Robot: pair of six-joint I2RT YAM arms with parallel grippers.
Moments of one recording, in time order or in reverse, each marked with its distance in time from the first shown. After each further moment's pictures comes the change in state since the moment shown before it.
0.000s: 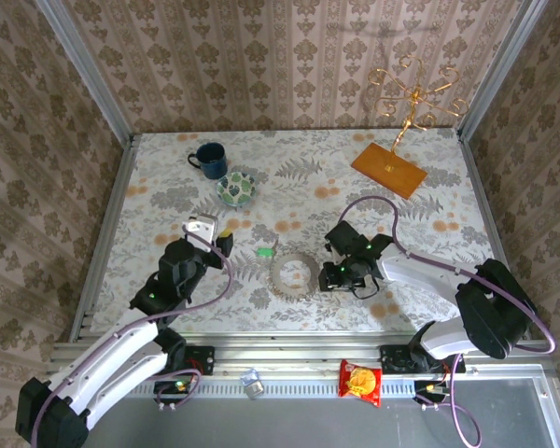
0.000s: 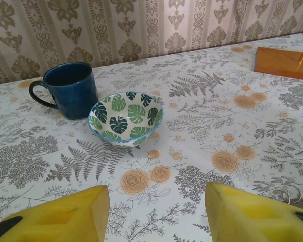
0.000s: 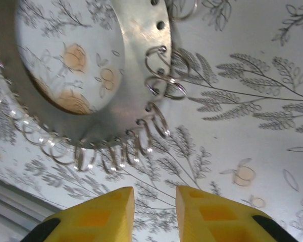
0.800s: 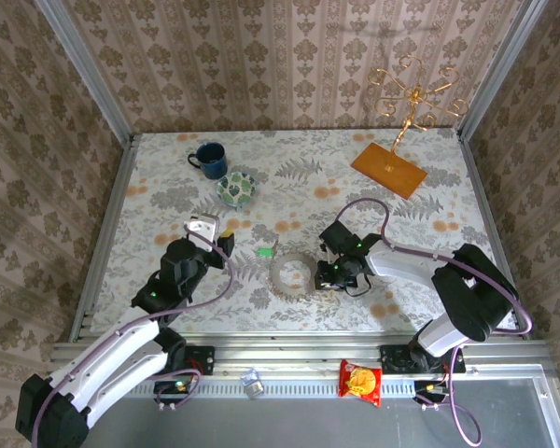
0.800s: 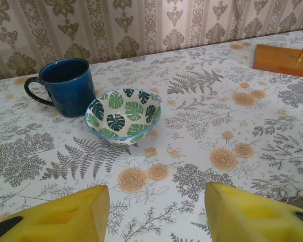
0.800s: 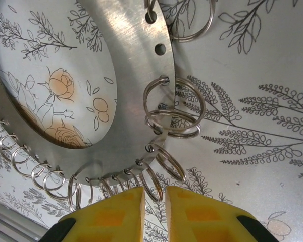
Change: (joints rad) left arm 0.000 0.018 0.000 0.008 0.005 -0.007; right arm -0.013 0.130 0.001 0.106 -0.037 0.032
